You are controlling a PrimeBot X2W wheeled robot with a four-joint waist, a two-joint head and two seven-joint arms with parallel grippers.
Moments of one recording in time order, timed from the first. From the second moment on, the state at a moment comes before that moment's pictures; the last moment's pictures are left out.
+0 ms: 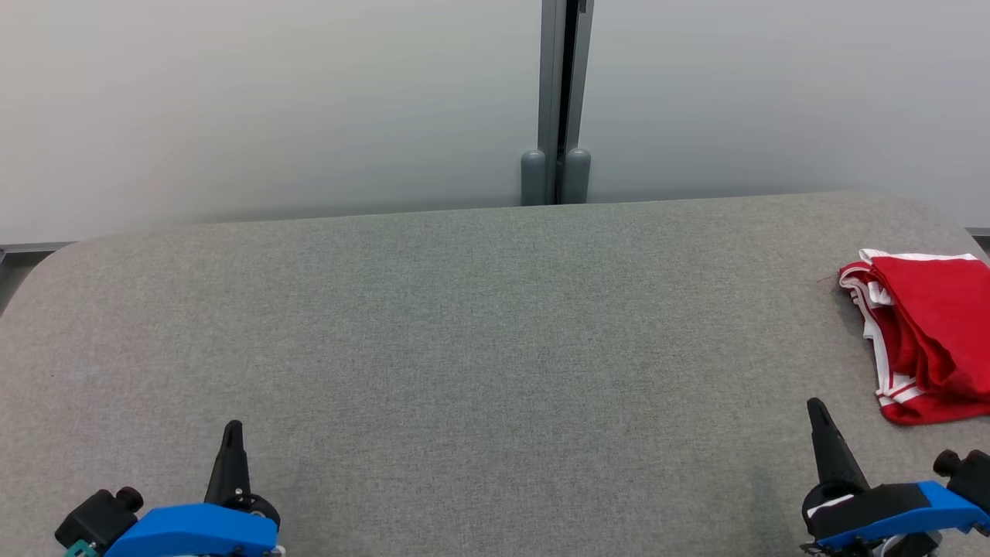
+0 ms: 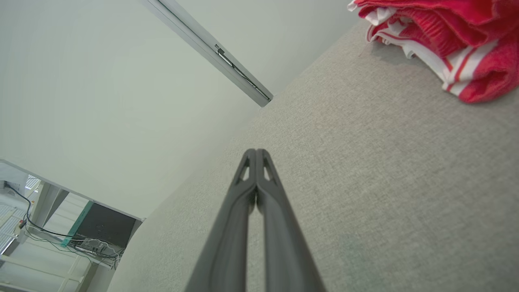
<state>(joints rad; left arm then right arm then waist) -0.03 0.08 0.01 0.36 -0.94 -0.12 -0.07 -0.03 -0.04 -0.10 0.26 0.82 0.13 0.00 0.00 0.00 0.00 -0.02</state>
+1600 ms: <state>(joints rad) -0.08 0.06 0.08 0.28 -1.38 -0.12 0.05 -0.08 -0.04 -0.11 0.25 1.34 0.13 0.07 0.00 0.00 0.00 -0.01</state>
